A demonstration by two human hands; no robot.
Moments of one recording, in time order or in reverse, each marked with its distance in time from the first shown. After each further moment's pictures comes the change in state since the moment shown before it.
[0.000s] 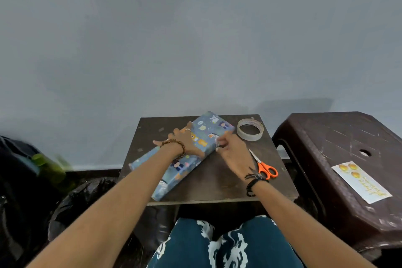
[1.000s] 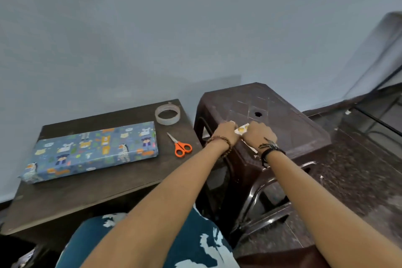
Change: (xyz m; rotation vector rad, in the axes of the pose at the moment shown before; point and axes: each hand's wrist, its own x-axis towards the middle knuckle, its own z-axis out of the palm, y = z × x) left_hand -0.076 0.283 0.114 -0.297 -0.052 0.645; right_hand -0.083 0.116 -0.207 -0.495 0.118 0.600
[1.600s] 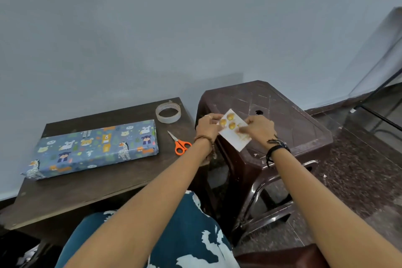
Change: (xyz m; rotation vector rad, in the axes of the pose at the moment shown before) left_hand -0.001 -0.032 -0.009 -0.735 0.287 -0.170; right_hand 0.005 0.006 -0.011 0.304 -0.027 -0.048
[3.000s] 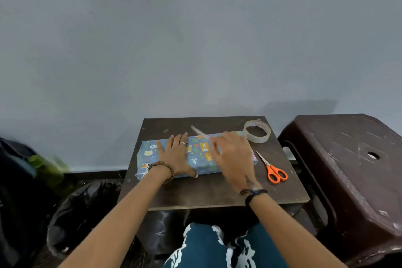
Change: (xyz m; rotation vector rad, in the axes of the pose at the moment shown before) left_hand -0.040 -0.068 -0.314 1.198 0.038 -0.112; right_hand -0.076 -0.202 0.197 -0.077 0.539 -1.065
